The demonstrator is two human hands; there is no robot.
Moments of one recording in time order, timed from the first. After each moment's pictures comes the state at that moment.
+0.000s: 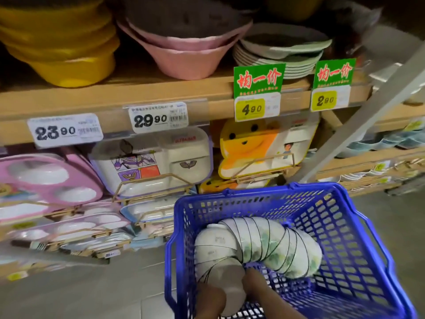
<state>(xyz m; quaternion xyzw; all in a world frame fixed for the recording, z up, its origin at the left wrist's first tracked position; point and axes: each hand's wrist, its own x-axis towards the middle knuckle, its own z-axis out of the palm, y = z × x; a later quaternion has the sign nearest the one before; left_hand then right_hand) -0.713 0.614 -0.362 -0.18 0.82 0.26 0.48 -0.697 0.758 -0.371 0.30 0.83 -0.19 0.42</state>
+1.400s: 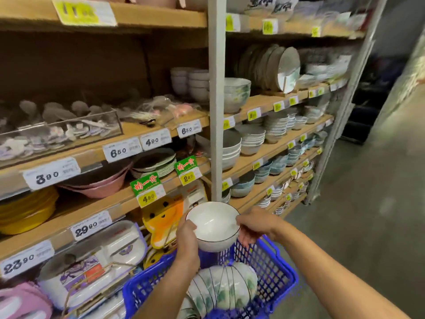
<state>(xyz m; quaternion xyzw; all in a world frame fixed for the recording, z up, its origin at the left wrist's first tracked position) -0.750 0.741 -0.024 -0.02 0.60 0.74 0.30 -0.633 0.874 0.030 0.36 0.76 -0.54 0.05</state>
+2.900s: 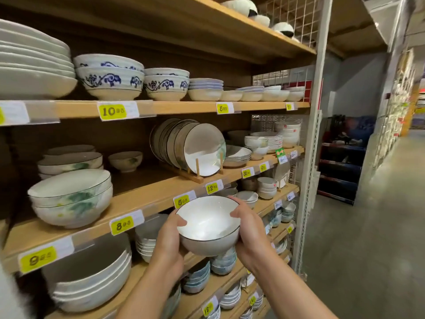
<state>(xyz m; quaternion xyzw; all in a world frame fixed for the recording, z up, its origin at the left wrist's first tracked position) -0.675 1.210 0.163 0.10 0.52 0.79 0.31 -0.569 1.303 0.175 0.25 0.47 -0.76 -0.38</state>
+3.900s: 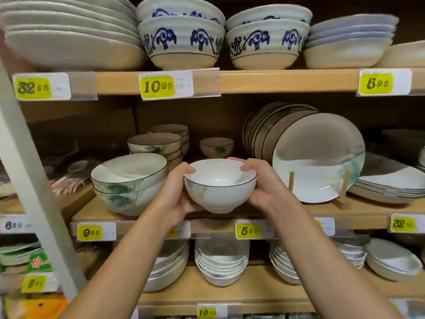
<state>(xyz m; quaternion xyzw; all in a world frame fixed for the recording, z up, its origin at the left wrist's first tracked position) -0.829 1.248 0.219 0.03 0.56 0.82 0.14 -0.815 1.419 0.230 0.07 0.51 -0.86 -0.03</state>
